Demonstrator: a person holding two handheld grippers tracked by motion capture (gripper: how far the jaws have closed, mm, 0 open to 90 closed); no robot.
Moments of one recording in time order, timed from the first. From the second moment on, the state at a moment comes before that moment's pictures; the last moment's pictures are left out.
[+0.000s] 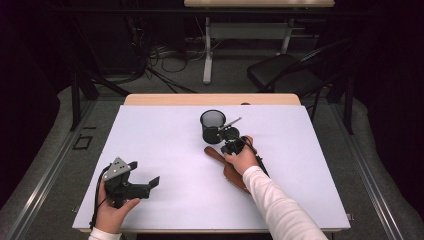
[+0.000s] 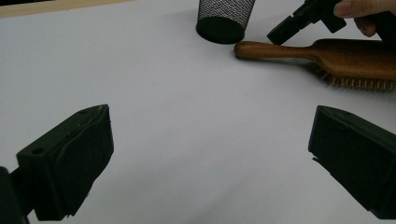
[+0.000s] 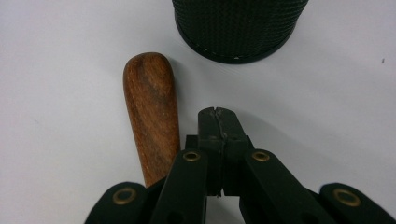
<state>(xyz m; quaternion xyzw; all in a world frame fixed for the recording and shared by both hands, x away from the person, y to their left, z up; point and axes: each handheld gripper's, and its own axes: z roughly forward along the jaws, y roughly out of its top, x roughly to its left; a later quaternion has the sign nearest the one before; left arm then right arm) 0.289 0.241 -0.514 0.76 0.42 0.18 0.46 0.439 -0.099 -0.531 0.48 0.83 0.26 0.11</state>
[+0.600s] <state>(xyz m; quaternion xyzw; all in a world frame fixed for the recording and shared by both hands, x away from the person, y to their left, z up) 0.289 0.242 -0.515 0.76 0.42 0.17 0.47 0.426 -0.080 -0.532 0.47 0.84 0.24 0.08</state>
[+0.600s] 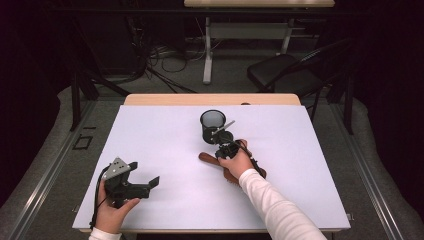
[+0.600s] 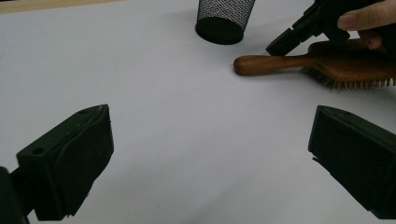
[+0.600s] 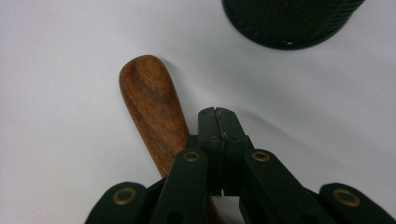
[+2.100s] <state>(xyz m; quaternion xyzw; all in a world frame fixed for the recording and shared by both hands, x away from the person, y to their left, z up) 0.288 0.241 -0.514 0.75 0.42 0.17 0.47 0.310 -0.102 -0.536 0.40 0.87 0.29 0.08</state>
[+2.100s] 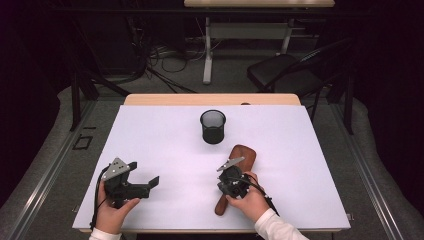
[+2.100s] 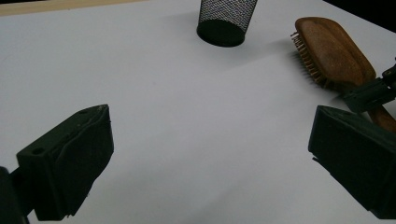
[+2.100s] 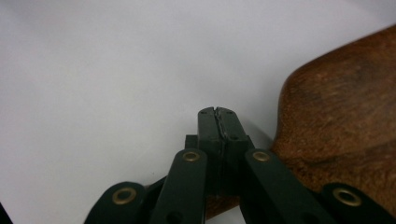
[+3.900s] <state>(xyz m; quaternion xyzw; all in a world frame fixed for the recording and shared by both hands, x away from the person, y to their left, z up) 0.287 0.240 -0.515 0.75 0.42 0.17 0.47 0.288 -0.180 -0.540 0.46 0.83 0.31 0.10</state>
